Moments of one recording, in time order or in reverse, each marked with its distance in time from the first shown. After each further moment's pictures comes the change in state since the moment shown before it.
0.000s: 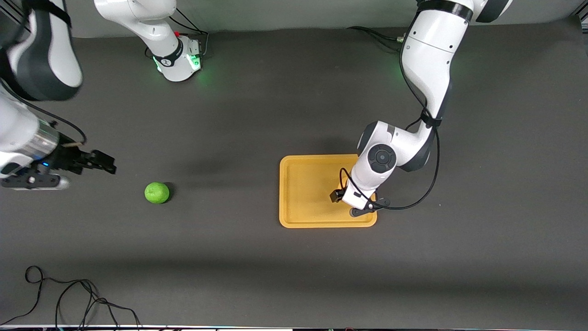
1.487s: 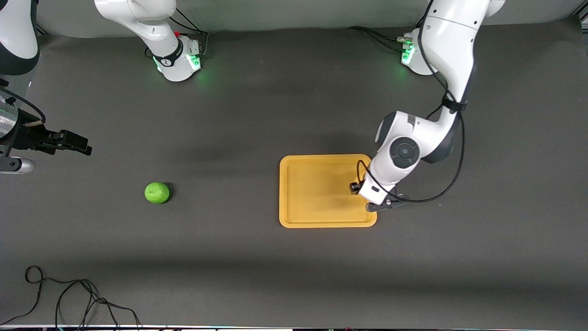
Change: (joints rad) left arm 0.009 -0.120 0.031 -0.071 0.000 -0.112 0.069; right arm -0.033 -0.021 -0.001 0.235 -0.007 -0.353 0.000
